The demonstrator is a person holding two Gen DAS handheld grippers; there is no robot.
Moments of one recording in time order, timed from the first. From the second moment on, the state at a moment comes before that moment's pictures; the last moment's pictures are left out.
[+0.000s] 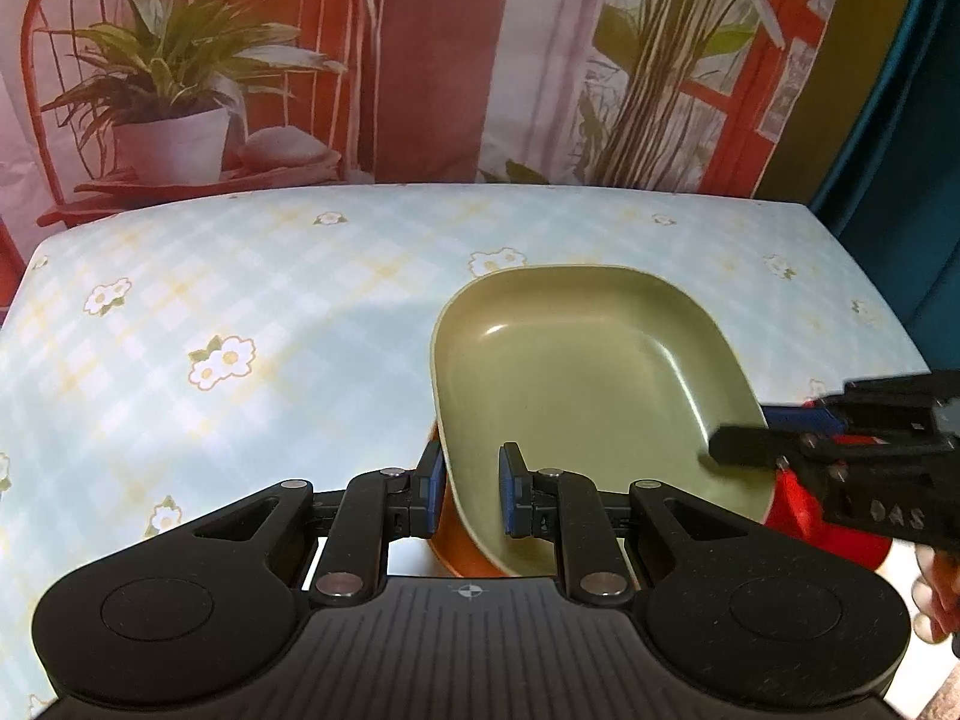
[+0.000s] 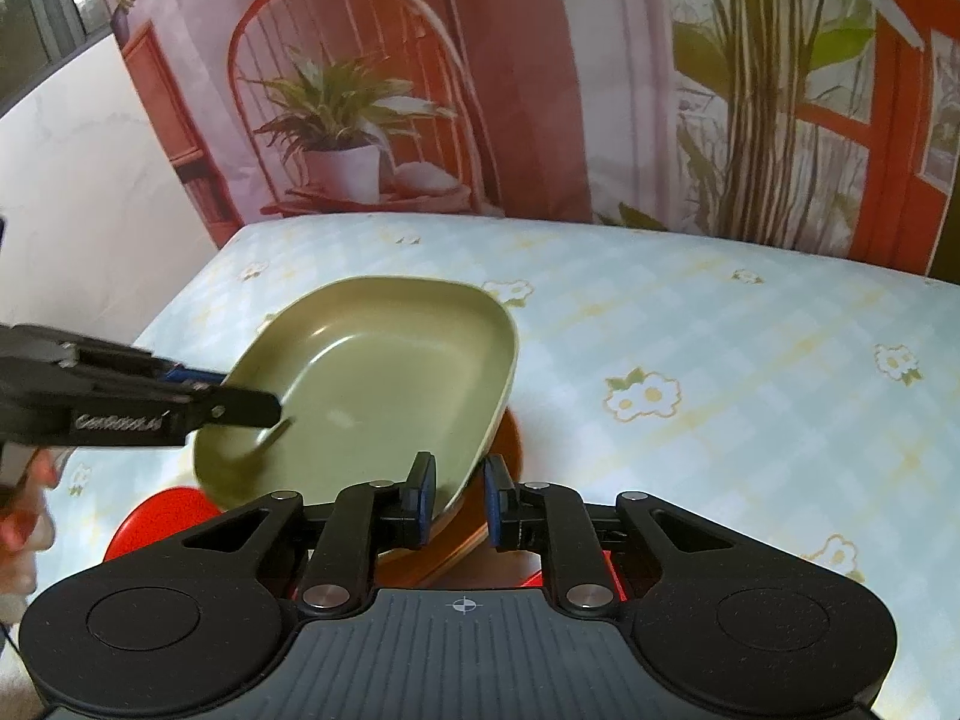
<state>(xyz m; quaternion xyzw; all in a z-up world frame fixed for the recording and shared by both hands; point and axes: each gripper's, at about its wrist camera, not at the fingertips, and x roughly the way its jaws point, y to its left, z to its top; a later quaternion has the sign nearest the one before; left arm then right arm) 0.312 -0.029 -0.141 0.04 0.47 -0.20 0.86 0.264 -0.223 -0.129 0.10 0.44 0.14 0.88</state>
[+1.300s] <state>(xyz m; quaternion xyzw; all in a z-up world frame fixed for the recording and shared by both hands) 0.331 -0.036 -0.154 0.06 0.48 -0.20 0.85 0.257 -0.214 -0.131 0.08 0.47 0.16 0.87</state>
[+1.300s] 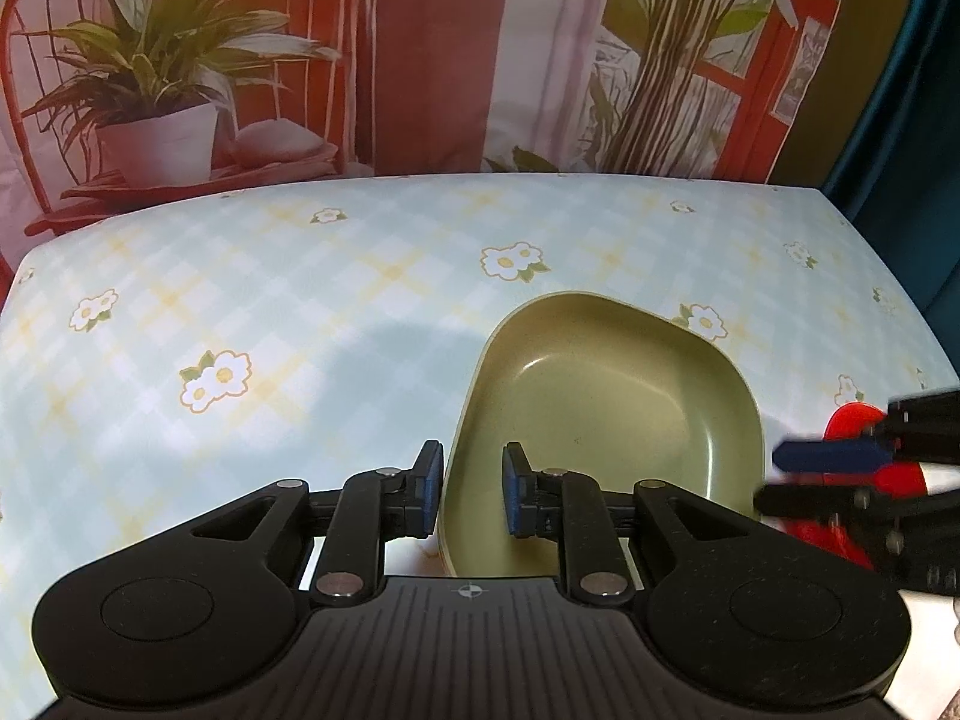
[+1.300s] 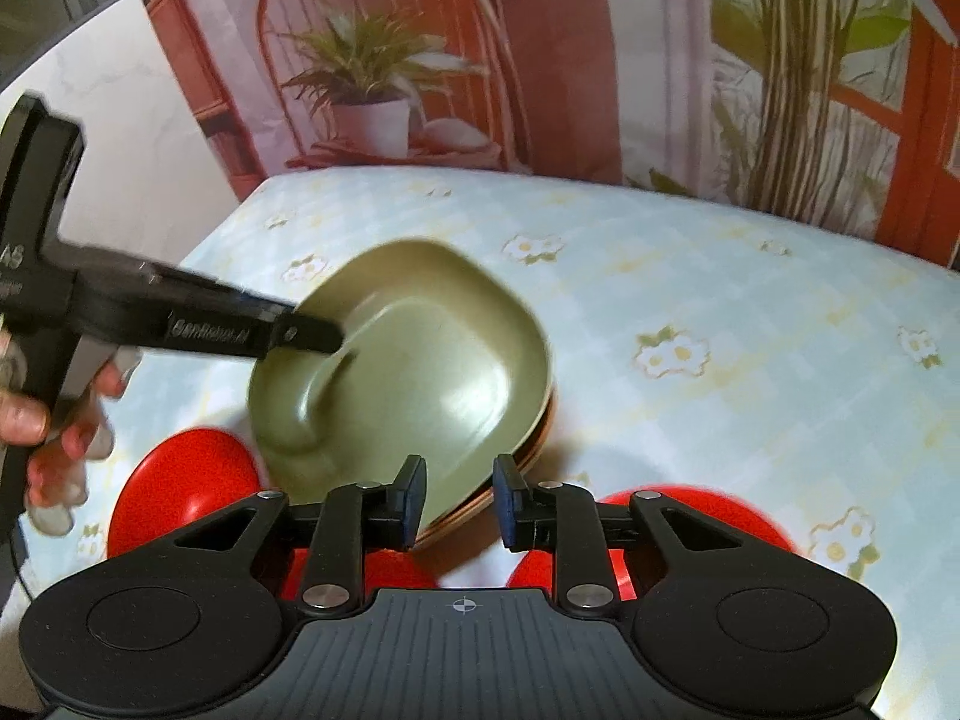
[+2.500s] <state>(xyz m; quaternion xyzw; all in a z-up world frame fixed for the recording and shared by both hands) 0.340 -0.007 -0.162 -0.02 0.47 -0.20 0.86 0.313 -0.218 -0.153 0.06 0.47 0.10 0.88</state>
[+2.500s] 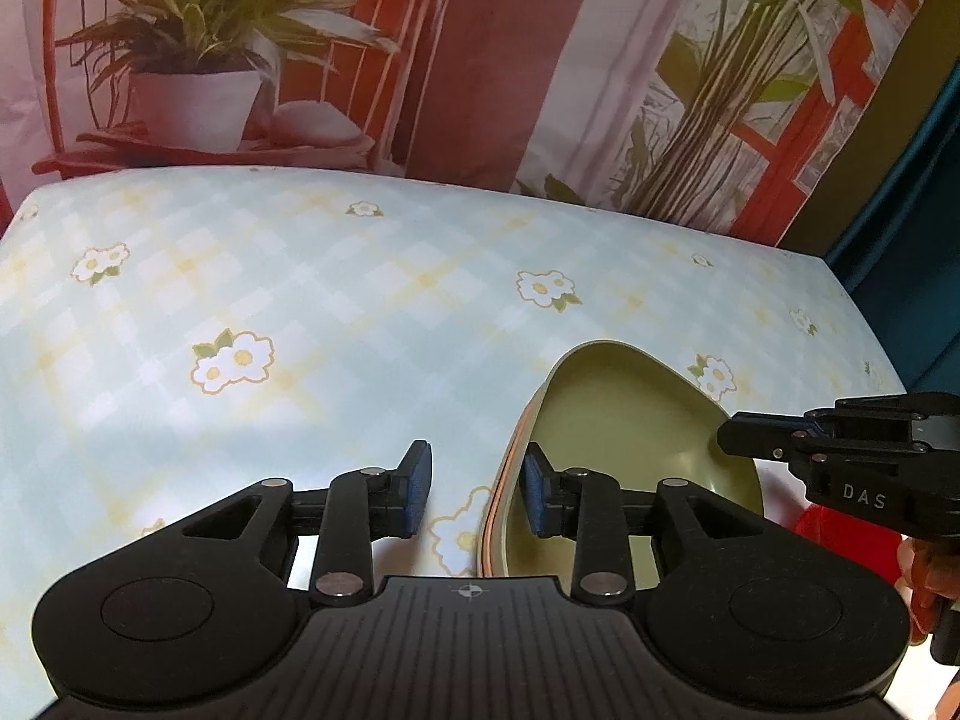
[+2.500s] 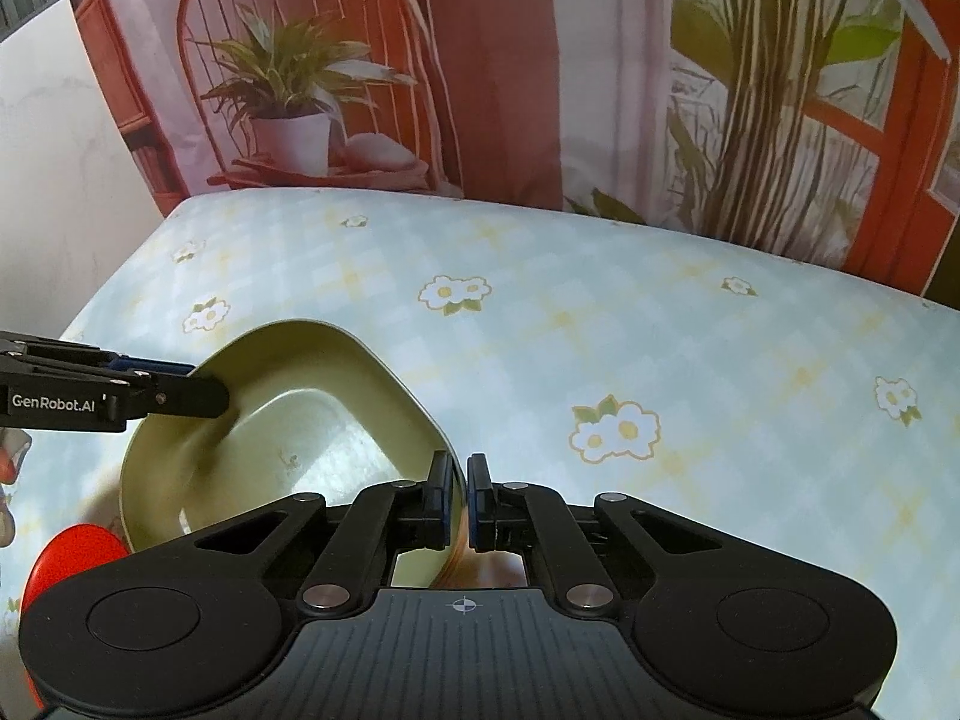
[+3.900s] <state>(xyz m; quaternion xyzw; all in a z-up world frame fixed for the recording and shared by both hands) 0.203 -0.008 -0.075 0.05 0.37 -0.15 0.92 0.182 -0.218 -0.087 0.07 0.37 0.08 0.92</state>
